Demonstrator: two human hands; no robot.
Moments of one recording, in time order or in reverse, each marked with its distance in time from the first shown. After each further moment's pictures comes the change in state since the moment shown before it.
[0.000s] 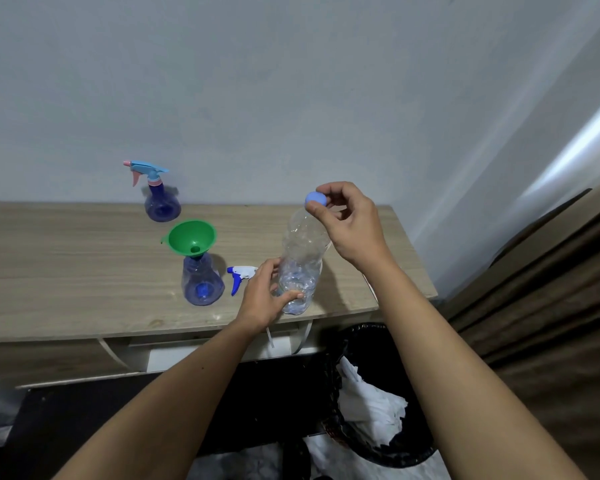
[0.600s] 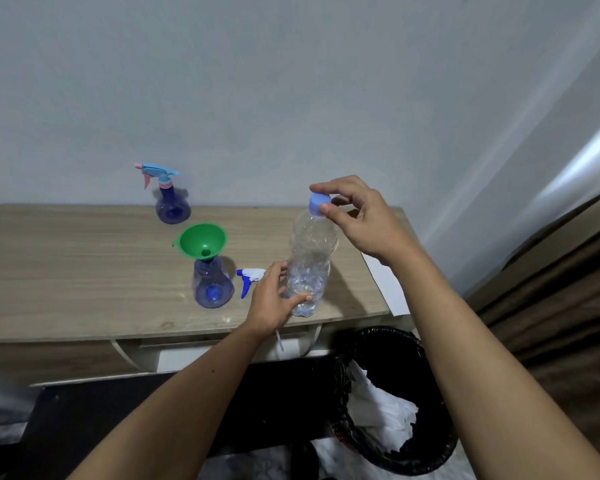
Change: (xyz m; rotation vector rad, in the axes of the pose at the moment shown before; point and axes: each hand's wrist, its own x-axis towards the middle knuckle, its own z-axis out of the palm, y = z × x) left_hand 0.000 0.000 -0.001 -0.048 0.024 -0.026; right_hand 0.016 -0.013 -0.014 -0.111 -0.274 -0.056
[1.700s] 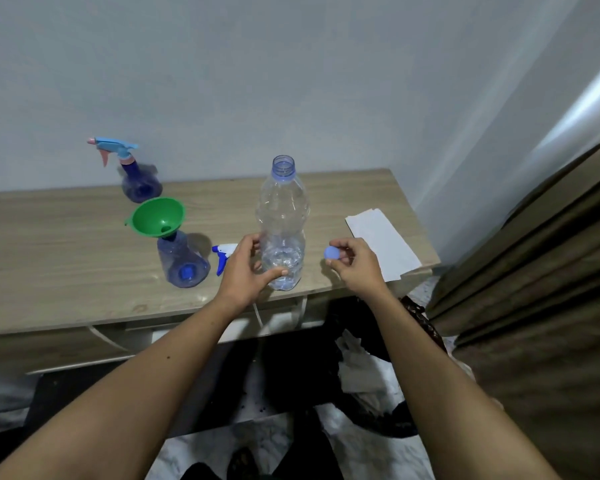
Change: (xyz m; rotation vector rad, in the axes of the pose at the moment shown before) left_hand -0.002 0.003 0.001 0.093 -0.011 0.022; right_hand -0.081 0.201 0.040 -0.006 0.123 0.443
